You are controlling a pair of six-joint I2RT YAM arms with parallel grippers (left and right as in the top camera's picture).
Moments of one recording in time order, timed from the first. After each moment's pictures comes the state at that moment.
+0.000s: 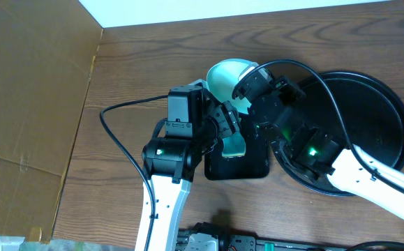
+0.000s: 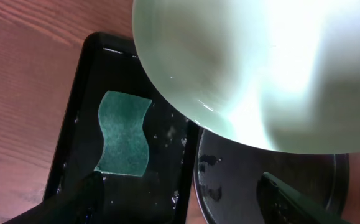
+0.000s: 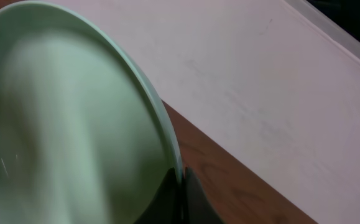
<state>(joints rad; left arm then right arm) -0.09 1.09 1.16 -0.97 0.09 -0.47 1.00 1.69 1.36 -0.02 0.69 -0.27</state>
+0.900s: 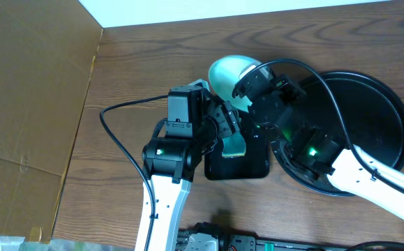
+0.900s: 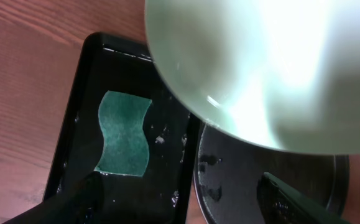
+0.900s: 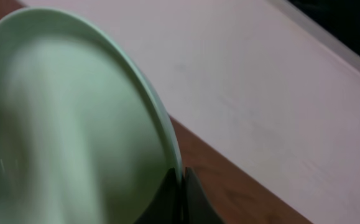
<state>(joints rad) -0.09 1.09 1.16 -0.97 0.09 -0.47 1.00 1.69 1.36 0.02 0.73 -0.28</state>
